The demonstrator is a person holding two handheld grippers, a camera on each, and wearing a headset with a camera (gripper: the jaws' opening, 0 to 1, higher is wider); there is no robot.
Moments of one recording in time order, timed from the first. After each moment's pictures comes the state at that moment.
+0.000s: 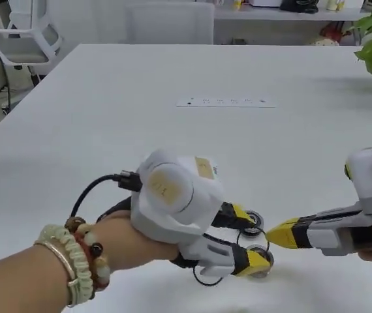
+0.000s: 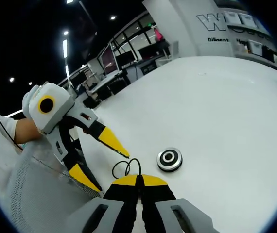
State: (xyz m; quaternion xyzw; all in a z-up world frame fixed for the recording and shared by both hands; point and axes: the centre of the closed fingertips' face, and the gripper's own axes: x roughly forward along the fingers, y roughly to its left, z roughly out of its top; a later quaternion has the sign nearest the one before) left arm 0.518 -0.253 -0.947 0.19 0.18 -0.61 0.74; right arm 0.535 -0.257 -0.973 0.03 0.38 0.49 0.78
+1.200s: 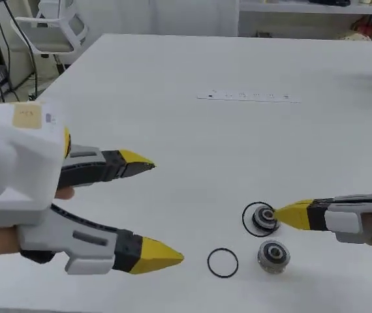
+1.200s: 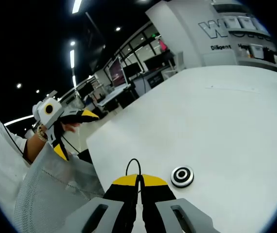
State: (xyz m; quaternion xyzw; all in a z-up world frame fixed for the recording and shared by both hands) left arm 0.494 -0.121 -0.895 0.15 0.17 -0.50 0.84; right arm 0.536 -0.239 -0.941 0.06 0.34 0.51 0.79
